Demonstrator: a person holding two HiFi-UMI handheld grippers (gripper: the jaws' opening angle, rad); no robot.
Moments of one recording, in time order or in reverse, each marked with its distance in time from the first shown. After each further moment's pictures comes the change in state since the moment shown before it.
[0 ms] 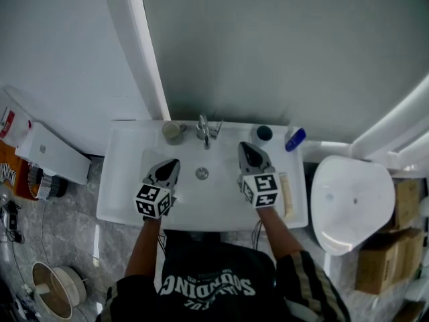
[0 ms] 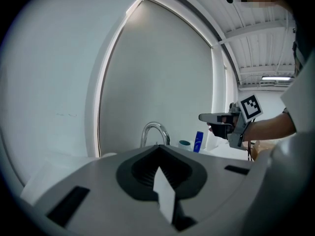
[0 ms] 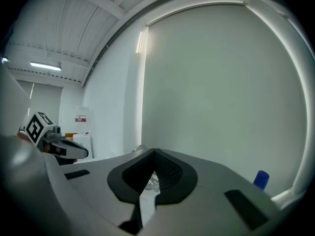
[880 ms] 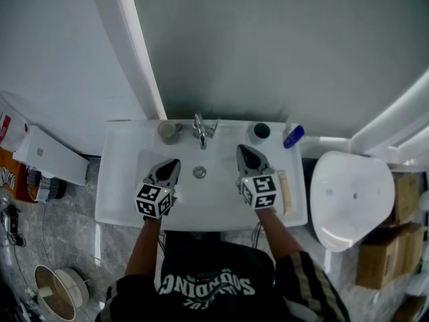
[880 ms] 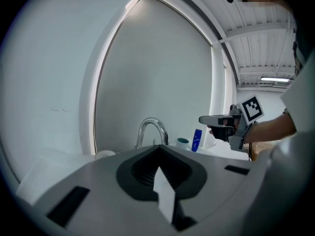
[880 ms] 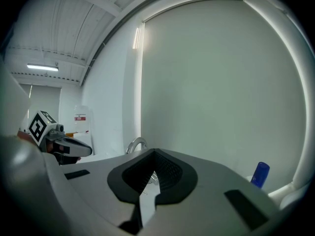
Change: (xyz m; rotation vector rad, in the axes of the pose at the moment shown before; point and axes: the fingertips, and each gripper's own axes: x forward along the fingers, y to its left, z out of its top) left arm 0.016 -0.006 -0.007 -0.003 0.025 -0.027; right arm -0.002 -0.005 -0.022 0.024 0.043 0.001
